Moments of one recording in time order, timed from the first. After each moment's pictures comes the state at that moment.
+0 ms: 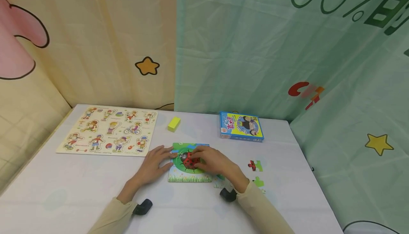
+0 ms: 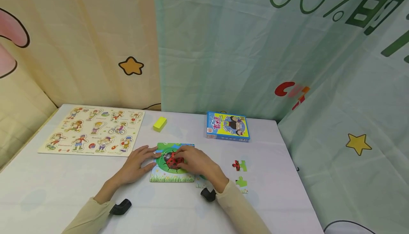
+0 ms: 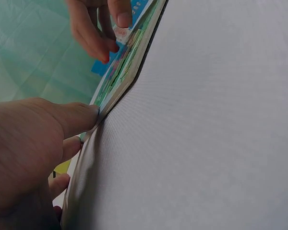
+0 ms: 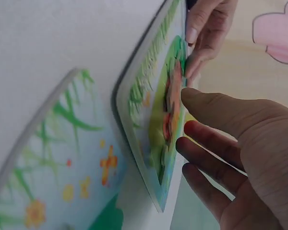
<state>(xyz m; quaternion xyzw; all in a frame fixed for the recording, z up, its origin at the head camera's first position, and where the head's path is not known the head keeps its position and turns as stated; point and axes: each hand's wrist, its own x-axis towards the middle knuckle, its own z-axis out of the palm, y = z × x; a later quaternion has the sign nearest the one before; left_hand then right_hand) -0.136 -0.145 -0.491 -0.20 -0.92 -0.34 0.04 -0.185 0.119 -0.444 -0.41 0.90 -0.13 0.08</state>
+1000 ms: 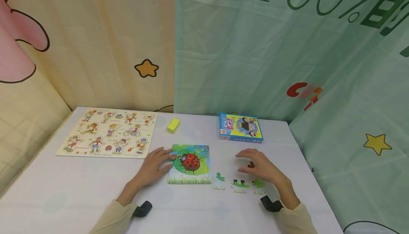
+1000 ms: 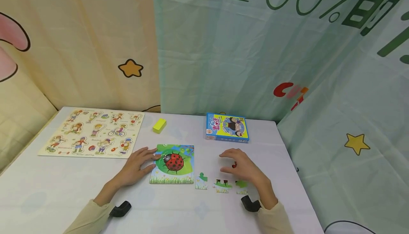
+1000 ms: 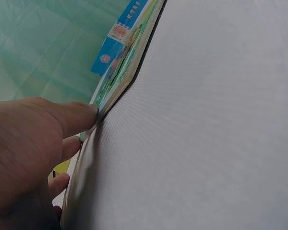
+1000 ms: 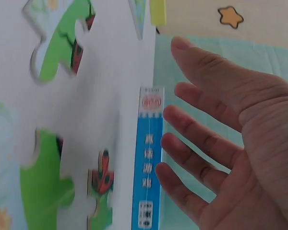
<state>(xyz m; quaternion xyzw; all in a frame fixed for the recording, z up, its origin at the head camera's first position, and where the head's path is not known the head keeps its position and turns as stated) -0.135 -0.144 -0.493 -0.19 -0.92 -0.34 0.04 -0.159 0.273 -0.432 -0.25 0.93 -0.25 0.06</state>
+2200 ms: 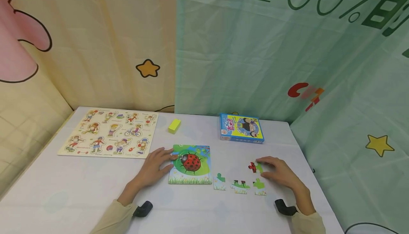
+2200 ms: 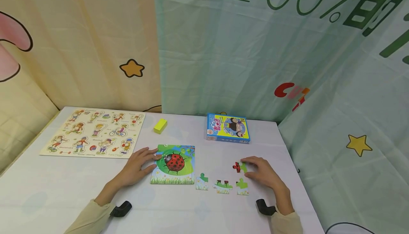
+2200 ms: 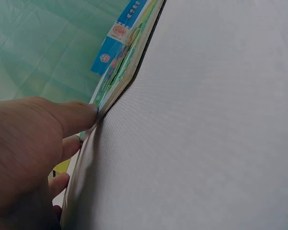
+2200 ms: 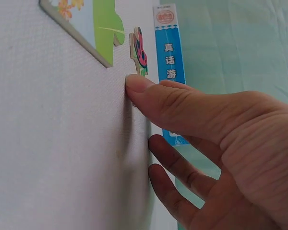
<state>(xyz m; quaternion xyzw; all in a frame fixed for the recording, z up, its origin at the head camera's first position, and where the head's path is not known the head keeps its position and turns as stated) -0.134 -0.143 -0.493 -0.19 -0.92 -0.35 0.04 -0.155 0.348 -0.461 -0.18 0.94 -0.28 0.05</state>
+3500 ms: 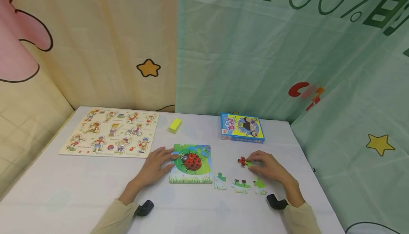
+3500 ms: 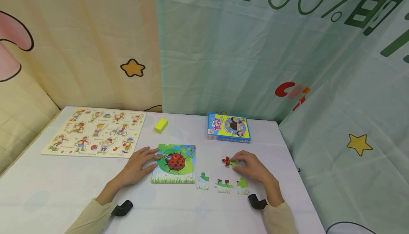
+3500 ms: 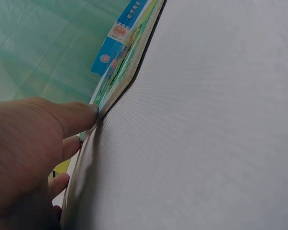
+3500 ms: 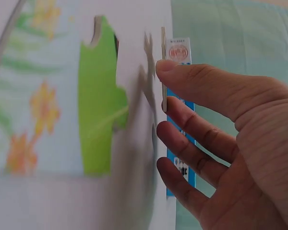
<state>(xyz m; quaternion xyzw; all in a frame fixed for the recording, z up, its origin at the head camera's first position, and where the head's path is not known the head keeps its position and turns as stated) -0.135 -0.144 -0.493 -0.20 -0.92 -0.35 0.04 -0.173 0.313 -0.458 -0.25 0.93 -0.27 0.05</state>
